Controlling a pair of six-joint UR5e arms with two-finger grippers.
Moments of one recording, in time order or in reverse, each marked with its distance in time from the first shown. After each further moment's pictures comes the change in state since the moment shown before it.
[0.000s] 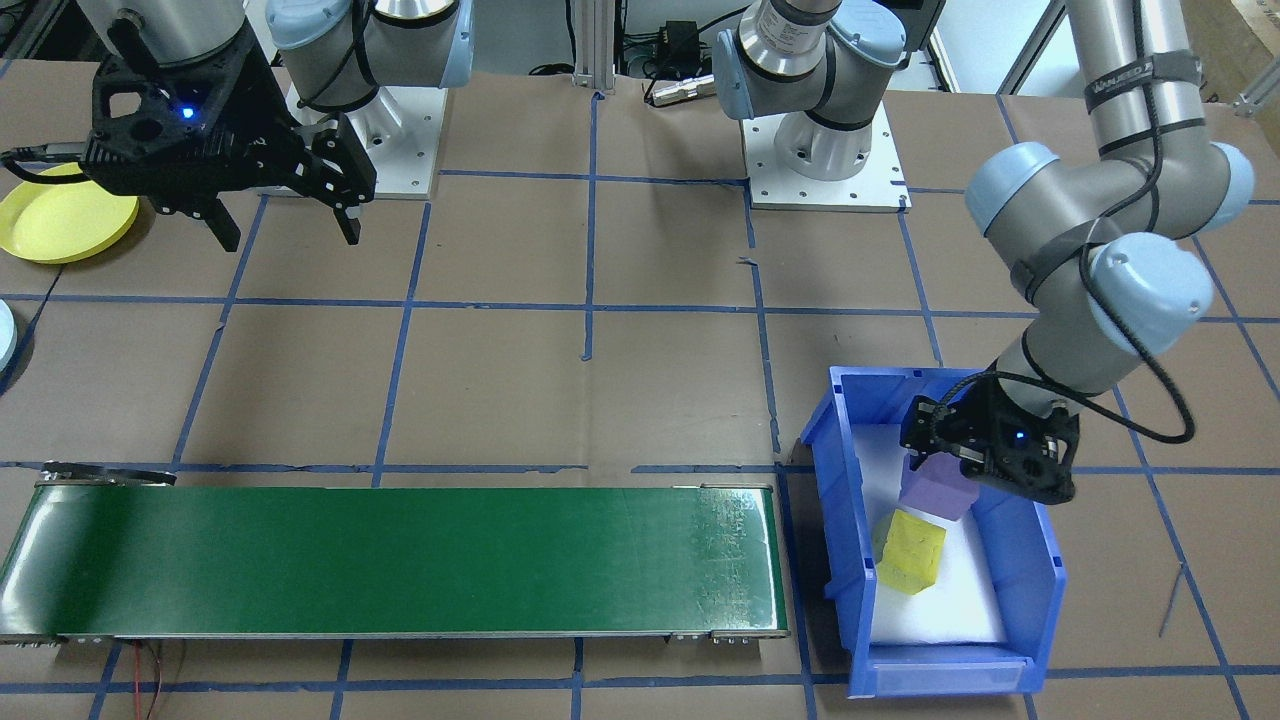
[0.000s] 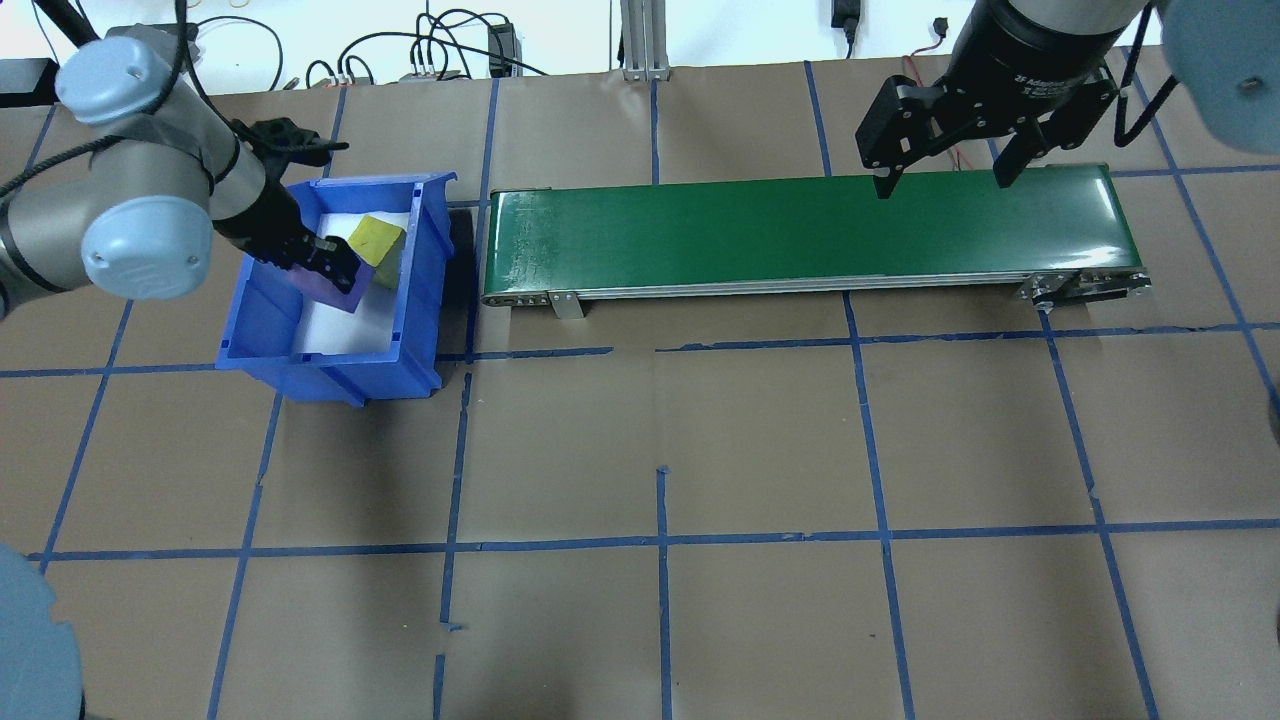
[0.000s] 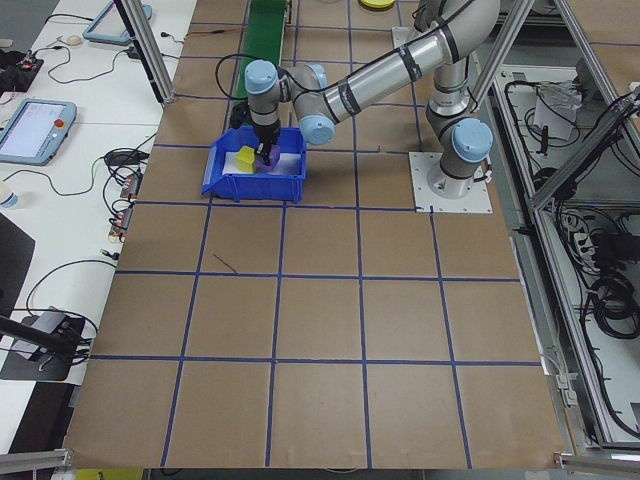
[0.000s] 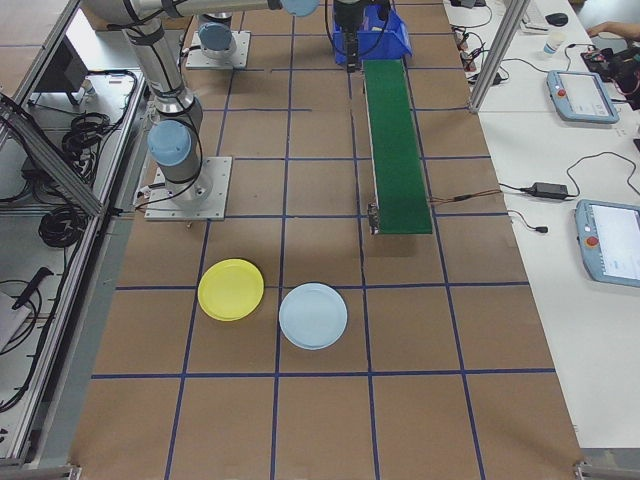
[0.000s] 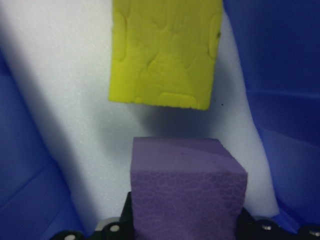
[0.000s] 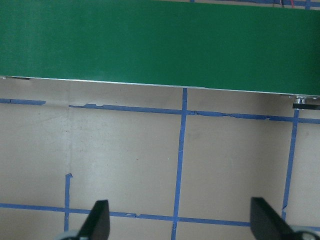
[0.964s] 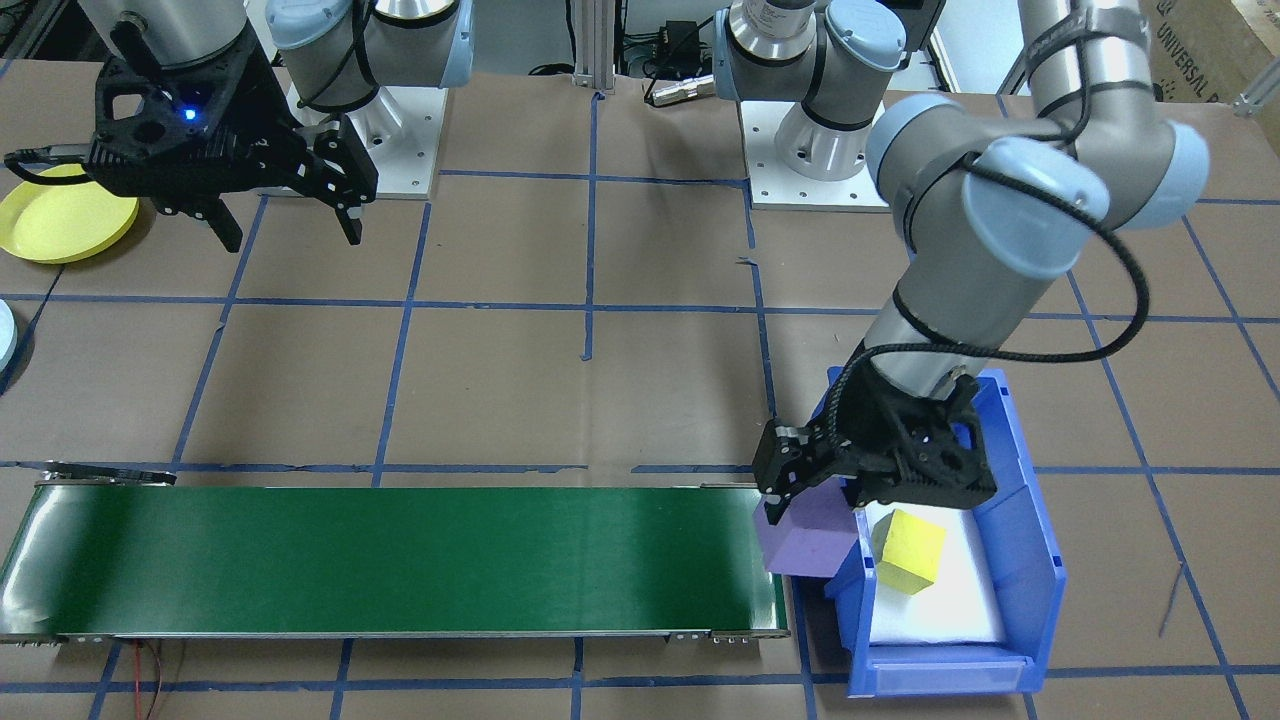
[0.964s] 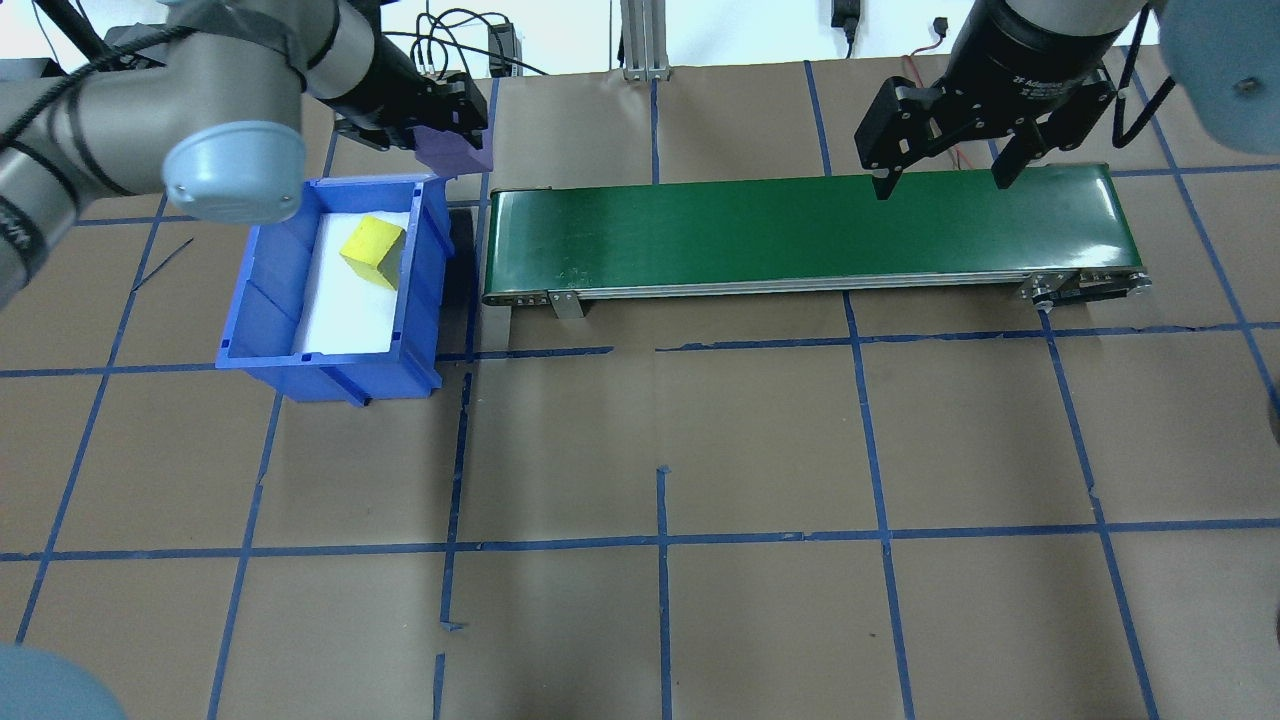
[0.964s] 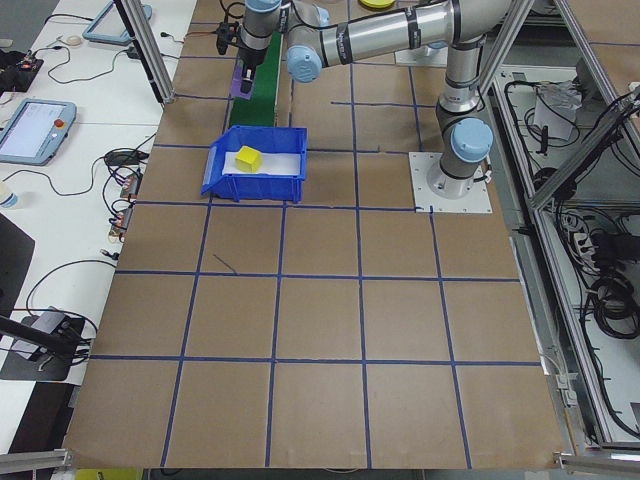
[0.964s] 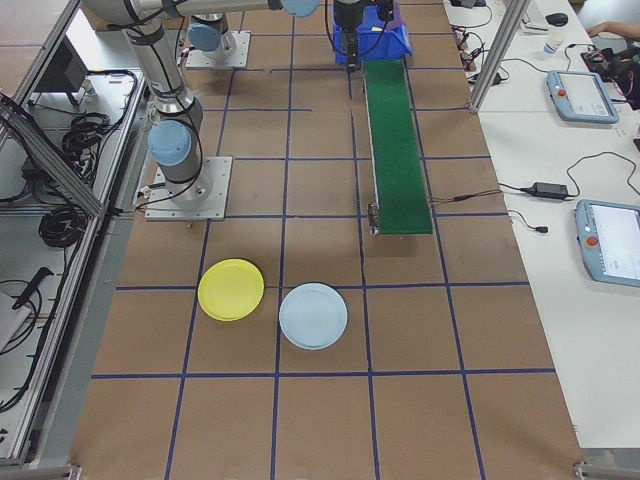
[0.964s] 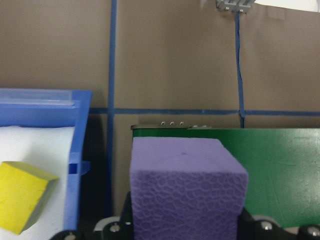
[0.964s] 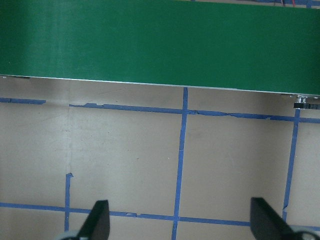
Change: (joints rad) left arm -0.244 -0.061 0.136 0.179 -0.186 -0.622; right arm 0.000 0.000 0.003 0.000 0.001 0.000
